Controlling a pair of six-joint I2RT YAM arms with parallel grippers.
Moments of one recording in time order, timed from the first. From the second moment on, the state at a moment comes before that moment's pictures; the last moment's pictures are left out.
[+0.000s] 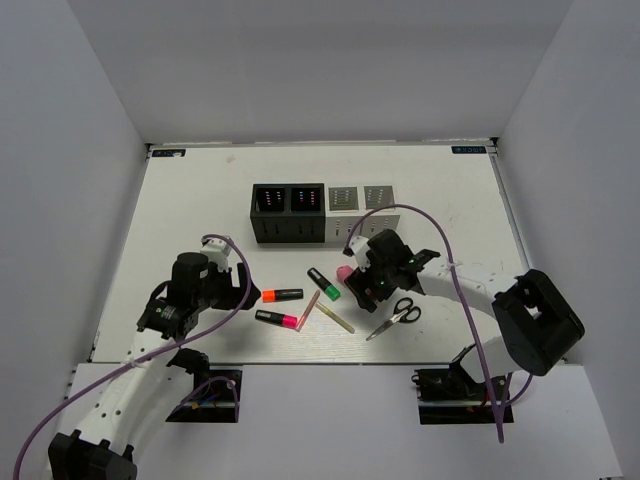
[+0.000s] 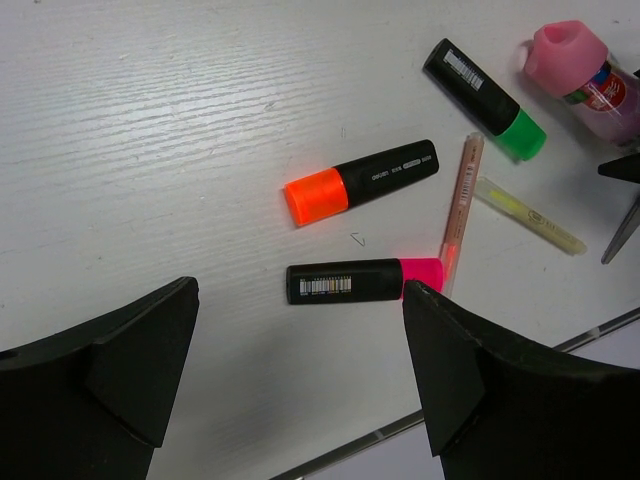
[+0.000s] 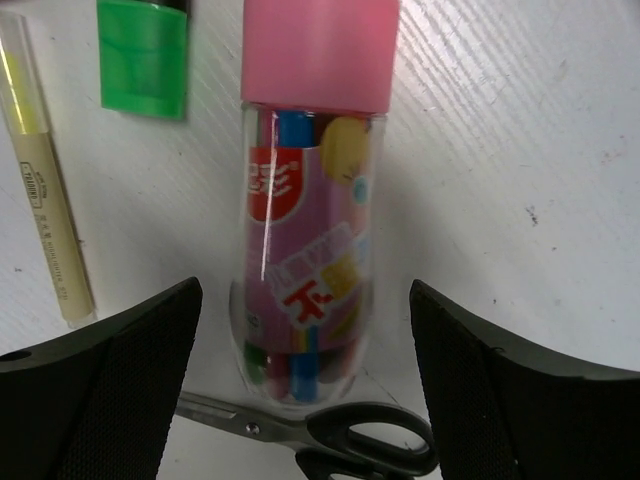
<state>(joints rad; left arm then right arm) -0.28 0.64 0.49 -0.55 0.20 -0.26 0.71 1.44 0.74 -0.35 -0.16 -0.16</state>
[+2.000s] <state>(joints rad) -0.28 0.60 0.49 -0.56 0.22 -0.26 0.73 1.43 1.41 -0.80 0.24 -0.87</state>
